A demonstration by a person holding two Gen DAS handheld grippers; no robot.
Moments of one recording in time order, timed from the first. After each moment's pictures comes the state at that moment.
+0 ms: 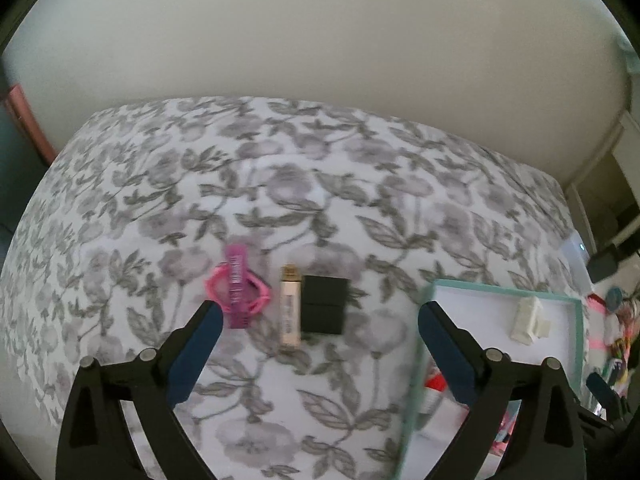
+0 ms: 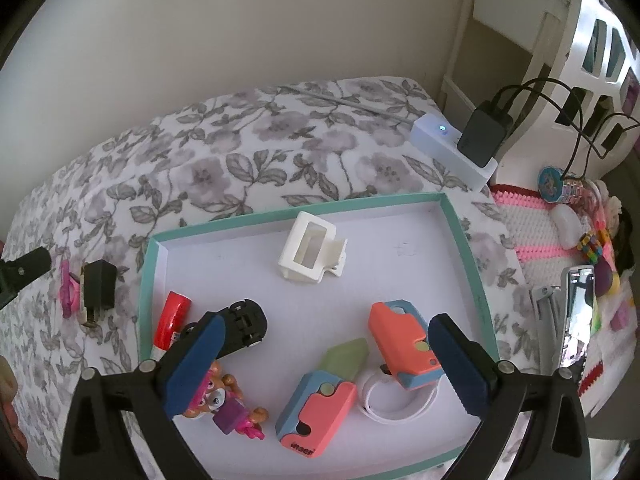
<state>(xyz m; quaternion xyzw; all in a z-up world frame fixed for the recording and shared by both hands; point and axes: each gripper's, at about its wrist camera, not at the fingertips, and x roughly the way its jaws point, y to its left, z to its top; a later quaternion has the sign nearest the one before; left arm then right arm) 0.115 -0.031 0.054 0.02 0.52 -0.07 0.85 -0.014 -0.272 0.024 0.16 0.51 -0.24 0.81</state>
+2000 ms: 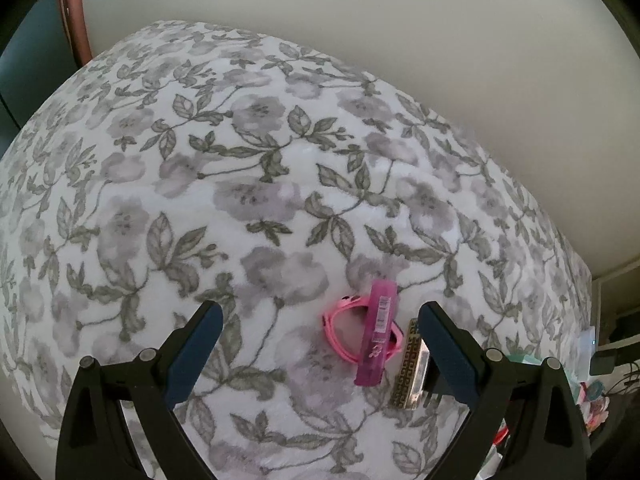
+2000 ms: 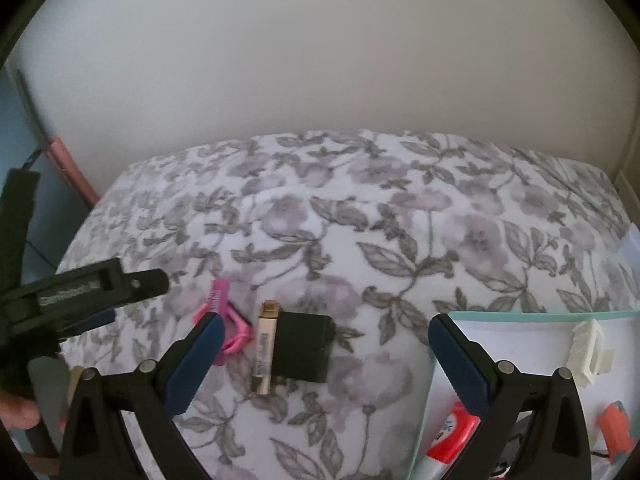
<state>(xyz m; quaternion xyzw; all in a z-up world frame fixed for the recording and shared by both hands) 0.181 0.094 0.006 -0.12 0.56 -0.01 0.82 0.117 -0.117 0.014 0.13 0.45 -0.04 0.89</state>
